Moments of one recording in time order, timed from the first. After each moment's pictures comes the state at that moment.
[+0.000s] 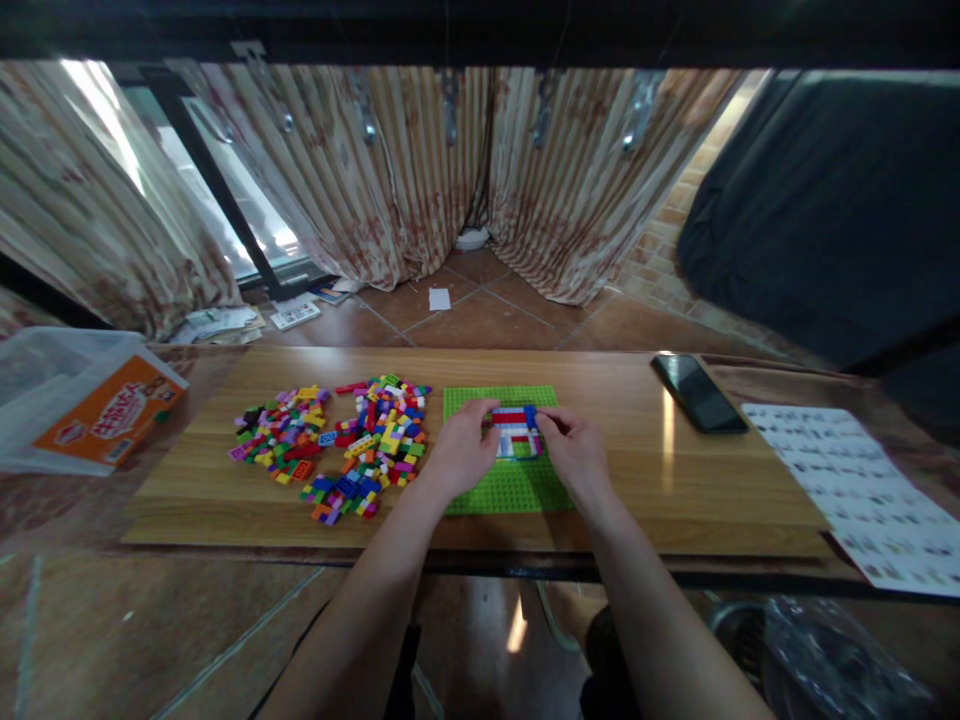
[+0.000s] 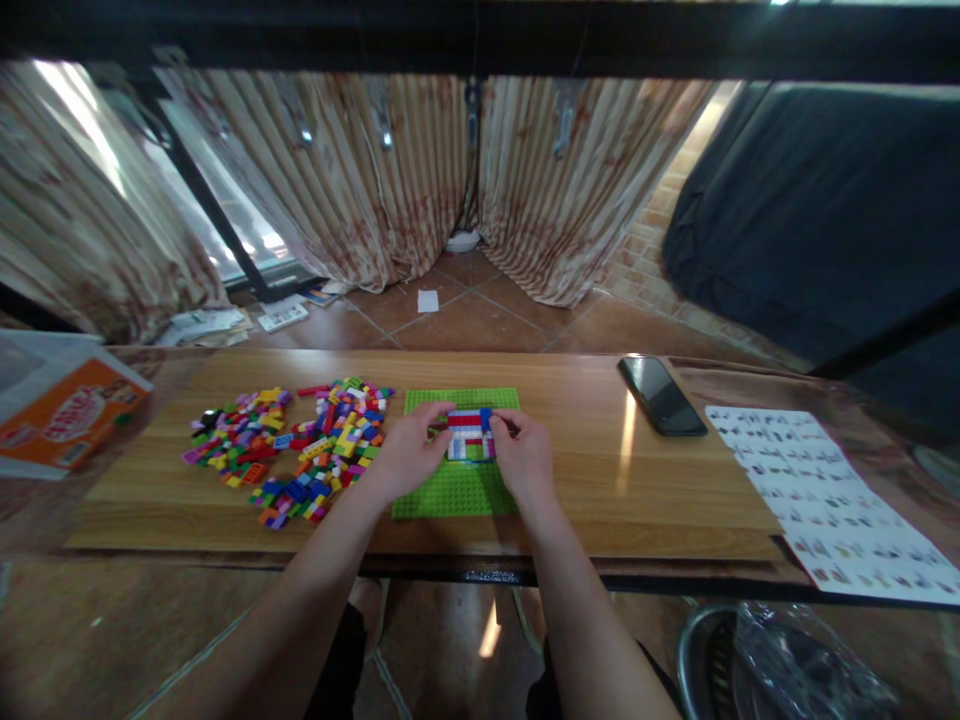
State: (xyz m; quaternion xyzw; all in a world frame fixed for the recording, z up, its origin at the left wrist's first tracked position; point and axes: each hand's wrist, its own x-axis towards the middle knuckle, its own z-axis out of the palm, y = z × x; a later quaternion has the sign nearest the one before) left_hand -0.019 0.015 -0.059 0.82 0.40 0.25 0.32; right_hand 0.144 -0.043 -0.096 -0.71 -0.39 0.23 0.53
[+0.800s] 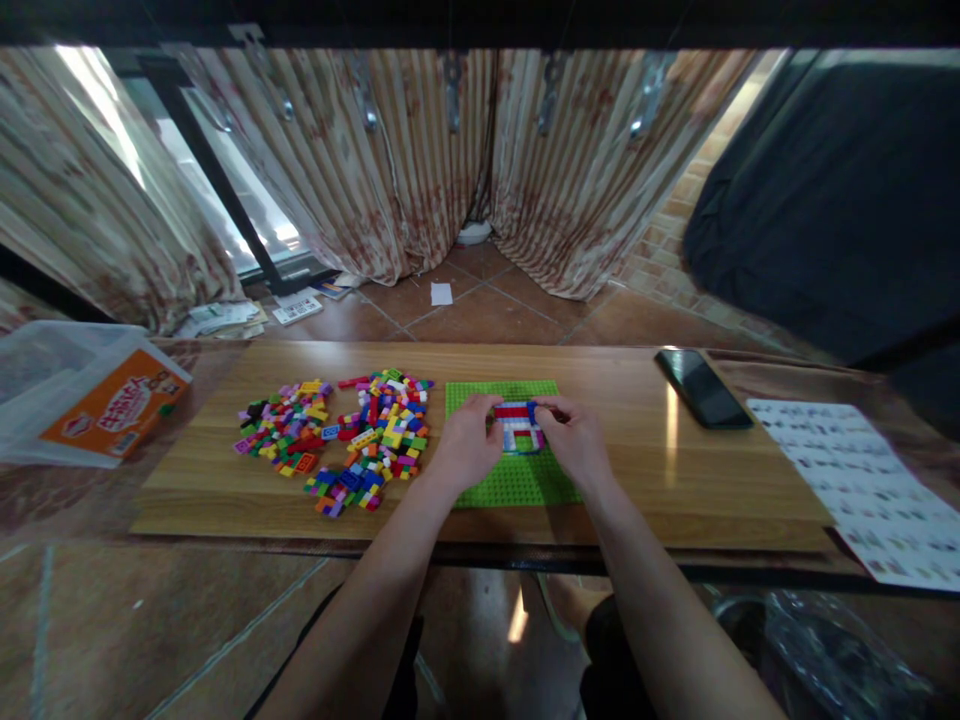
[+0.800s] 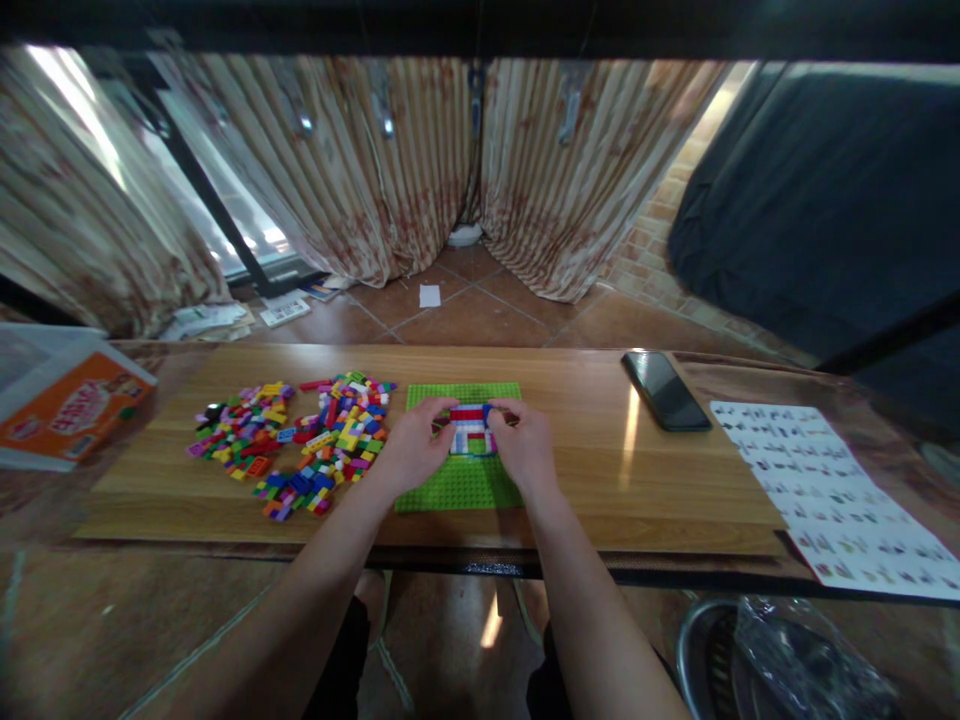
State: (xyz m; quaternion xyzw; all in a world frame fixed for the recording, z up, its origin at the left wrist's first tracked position) left_hand -0.015 0.009 -0.056 0.81 0.42 0.25 0.32; right_hand 0.146 -0.037 -0.089 -0.72 -0.43 0.23 0.49
